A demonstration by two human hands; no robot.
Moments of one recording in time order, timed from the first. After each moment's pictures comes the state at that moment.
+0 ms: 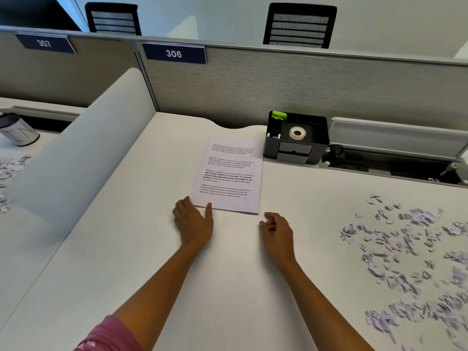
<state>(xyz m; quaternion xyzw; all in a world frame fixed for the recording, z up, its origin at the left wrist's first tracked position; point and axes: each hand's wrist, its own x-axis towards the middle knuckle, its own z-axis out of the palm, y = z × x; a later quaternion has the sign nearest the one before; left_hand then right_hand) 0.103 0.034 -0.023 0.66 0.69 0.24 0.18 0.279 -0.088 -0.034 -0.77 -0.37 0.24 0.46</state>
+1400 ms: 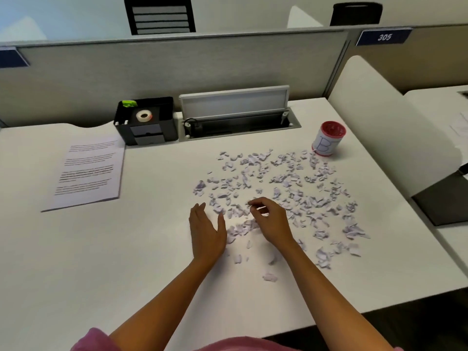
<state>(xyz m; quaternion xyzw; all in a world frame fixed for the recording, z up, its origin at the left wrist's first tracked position) 0.359 -0.282 -0.006 0.76 0.50 0.21 0.37 0.503 -0.382 0.016 -0.79 -0.30 0.20 0.50</state>
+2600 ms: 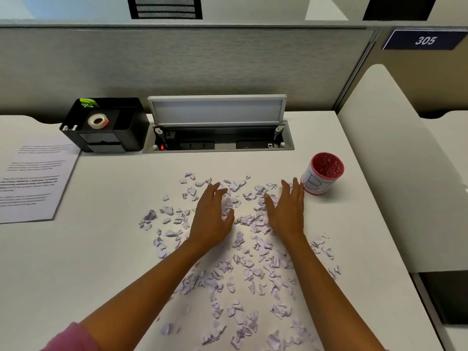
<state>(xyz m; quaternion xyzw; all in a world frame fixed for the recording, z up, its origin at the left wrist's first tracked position) 0.569 -0.236 -0.012 0.87 0.37 0.17 0.27 0.745 -0.345 -0.013 -0.91 -0.31 0.09 0.26</state>
